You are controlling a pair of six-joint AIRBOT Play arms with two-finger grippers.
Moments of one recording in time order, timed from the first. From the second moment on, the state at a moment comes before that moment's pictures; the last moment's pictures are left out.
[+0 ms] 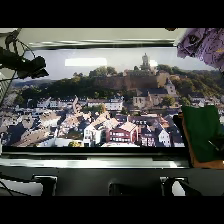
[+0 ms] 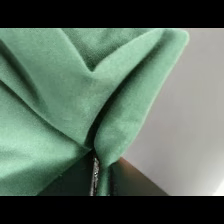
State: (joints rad) left arm 0.05 -1.66 2.02 1.27 -1.47 -1.75; right arm -0.50 -0.96 0.86 -1.97 1.57 2.19
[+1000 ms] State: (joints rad) left arm 0.05 -1.66 2.02 1.27 -1.48 -1.75; right arm -0.49 -0.96 0.96 -1.76 1.37 1.97
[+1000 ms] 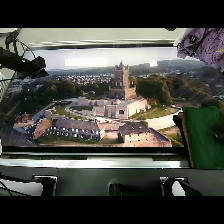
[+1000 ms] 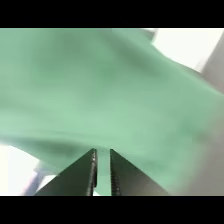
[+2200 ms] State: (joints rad) left arm 0.02 -1.12 1.39 1.37 -1.21 -1.49; right arm 0.39 -1.00 1.02 -1.45 0.95 1.63
